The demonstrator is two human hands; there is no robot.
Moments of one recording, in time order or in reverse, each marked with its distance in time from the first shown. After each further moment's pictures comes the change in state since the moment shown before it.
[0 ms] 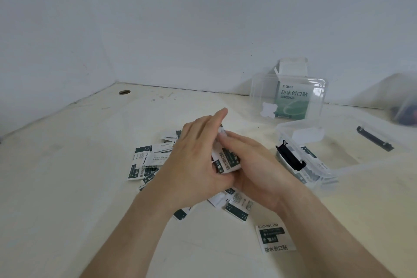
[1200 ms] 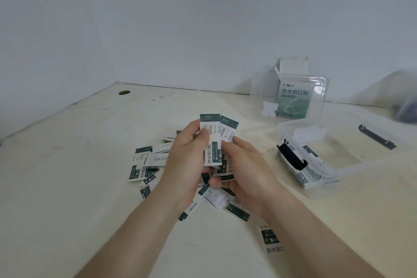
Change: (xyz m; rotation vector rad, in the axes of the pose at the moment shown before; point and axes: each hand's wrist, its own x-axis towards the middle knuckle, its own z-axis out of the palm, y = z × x) left_hand 0.012 0.014 0.007 -1.008 0.249 -0.568; right_hand 0.007 0.012 0.016 0.044 0.217 -0.009
